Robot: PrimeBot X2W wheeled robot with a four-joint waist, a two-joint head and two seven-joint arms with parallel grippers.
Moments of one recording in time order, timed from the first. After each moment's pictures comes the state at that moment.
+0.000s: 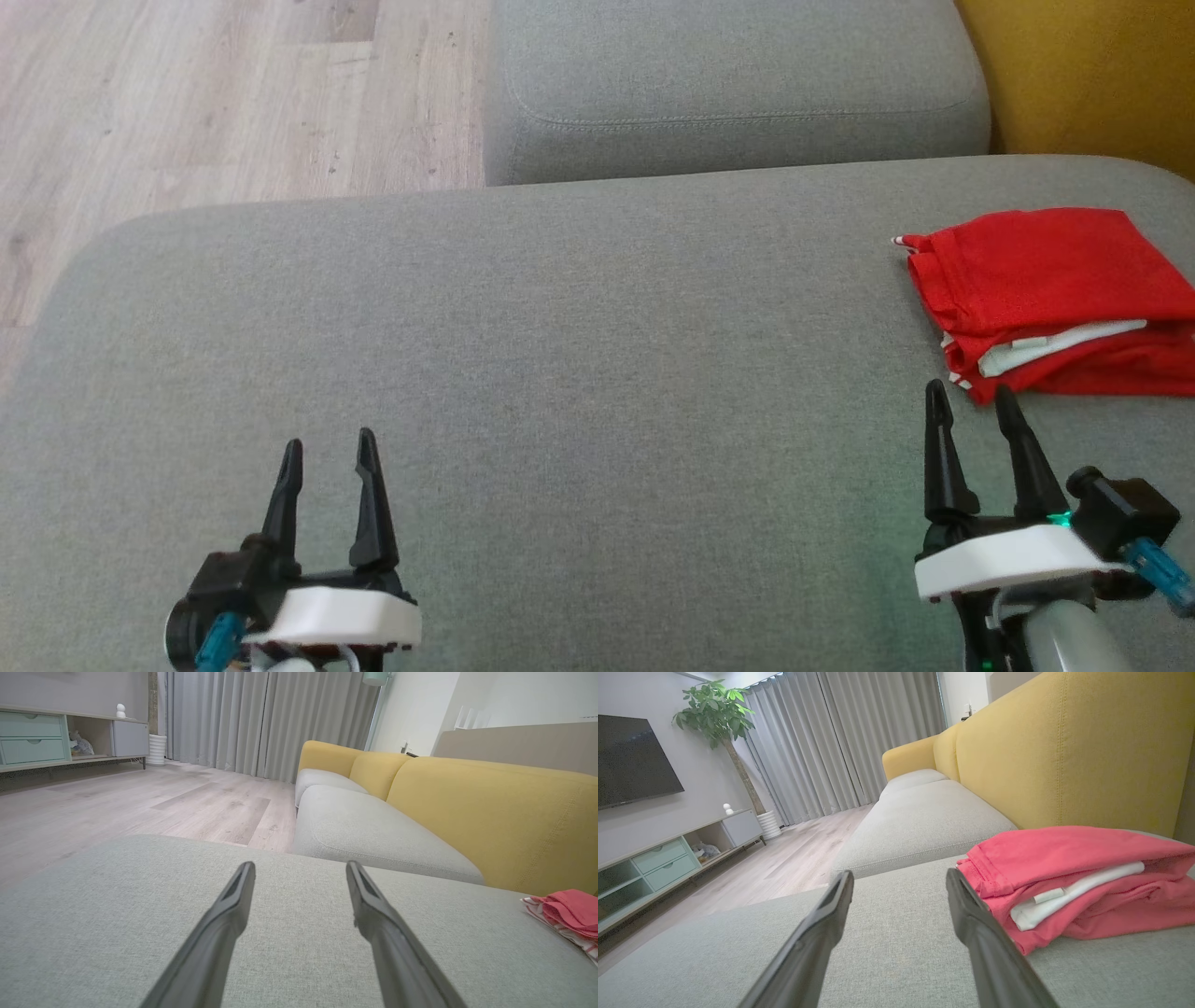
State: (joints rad) left arm -0.01 0.05 -0.14 0.27 -0.31 0.02 -0.25; right arm -0.02 -0.05 0.02 0.27 0.29 0.12 -0.25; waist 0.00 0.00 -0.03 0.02
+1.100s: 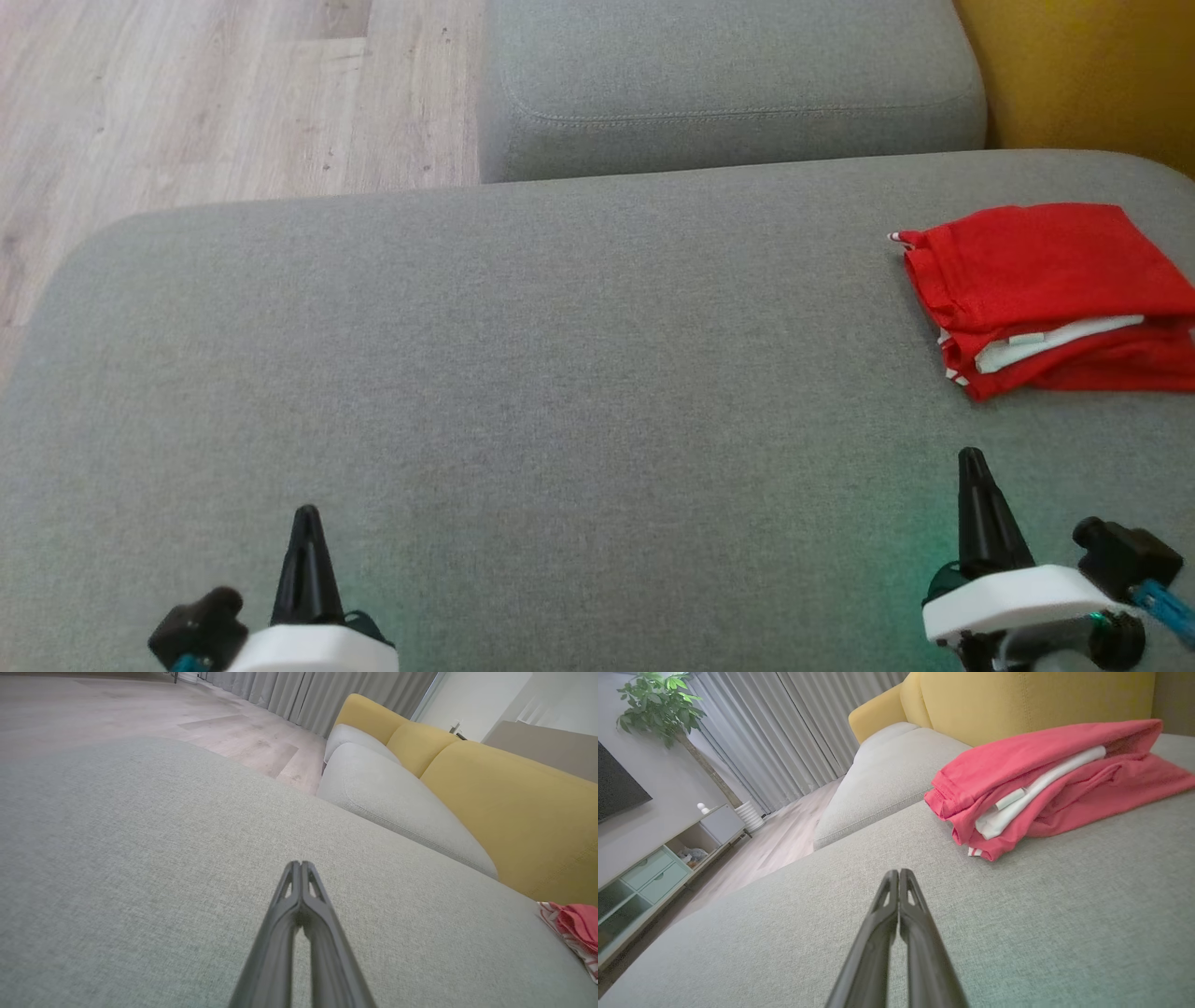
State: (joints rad) left arm 0.04 0.04 -0.11 0.35 -0.54 0.00 -0.20; right arm 0.03 -0.05 0.02 0.35 0.45 0.12 -0.21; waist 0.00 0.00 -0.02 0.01
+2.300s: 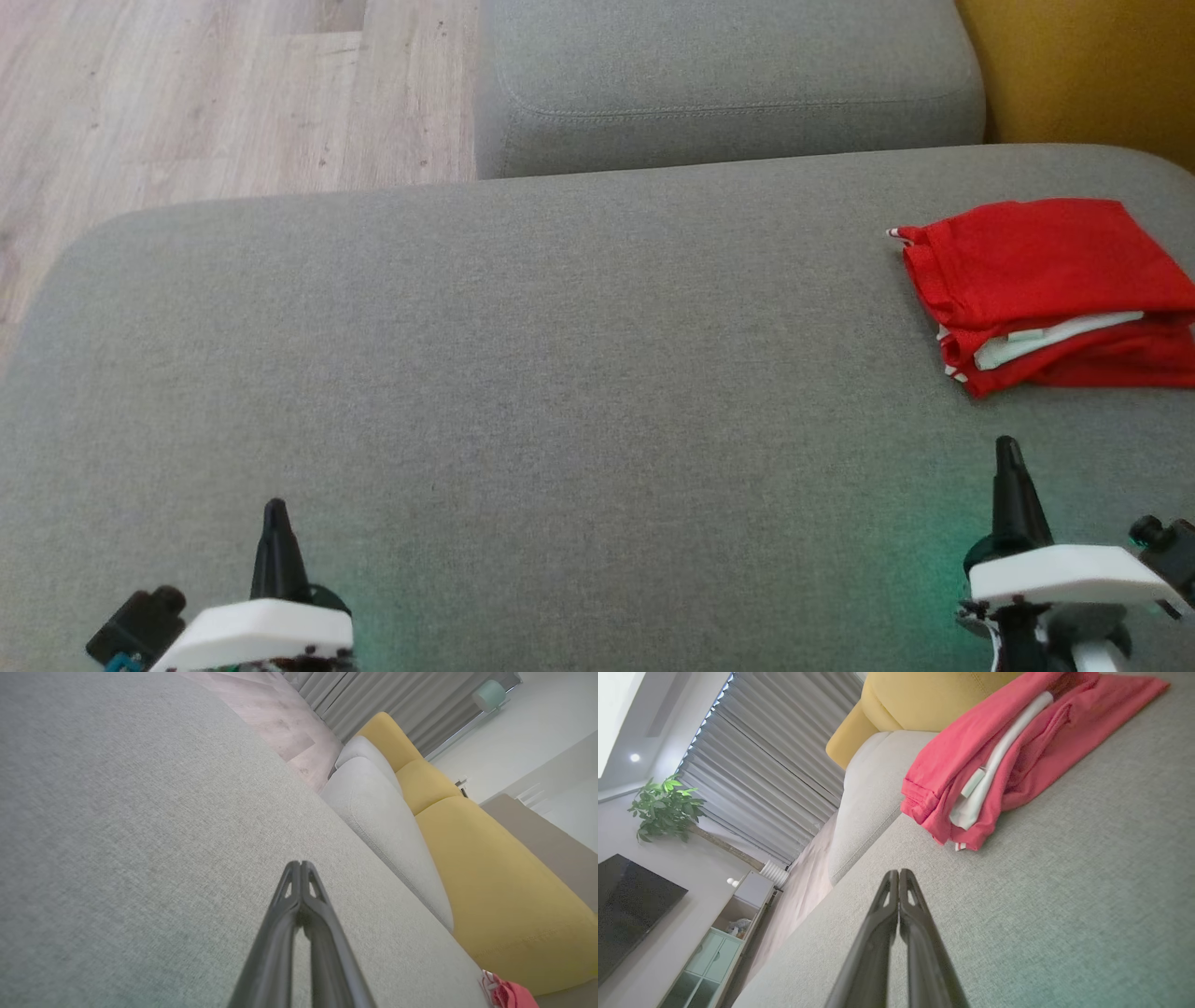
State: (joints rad) left arm 0.01 0.04 -0.05 0.33 -0.88 -0.04 -0.10; right arm 0.01 -0.05 -0.03 0.33 0.83 0.12 -0.11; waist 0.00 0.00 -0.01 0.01
